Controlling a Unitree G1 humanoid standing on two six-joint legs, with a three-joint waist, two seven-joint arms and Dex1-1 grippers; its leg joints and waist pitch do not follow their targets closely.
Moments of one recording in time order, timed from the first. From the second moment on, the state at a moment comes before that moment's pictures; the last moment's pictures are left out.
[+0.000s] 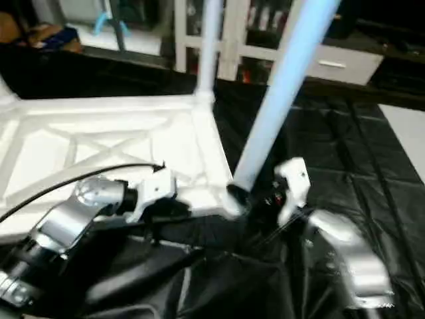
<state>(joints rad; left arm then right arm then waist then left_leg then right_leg) -0.48 0.45 -0.43 0.18 -0.01 0.28 -1.12 -0.09 -0.47 -0.01 -0.09 0.48 0.37 0.79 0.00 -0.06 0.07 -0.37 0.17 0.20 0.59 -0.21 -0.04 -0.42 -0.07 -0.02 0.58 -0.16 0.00</state>
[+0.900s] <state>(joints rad) -0.45 0.48 -0.42 0.15 -0.06 0.29 -1.22 -0.11 -0.62 0.01 -0.04 0.52 0.39 1.12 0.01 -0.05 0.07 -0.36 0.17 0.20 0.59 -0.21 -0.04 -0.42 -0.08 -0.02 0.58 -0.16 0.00</state>
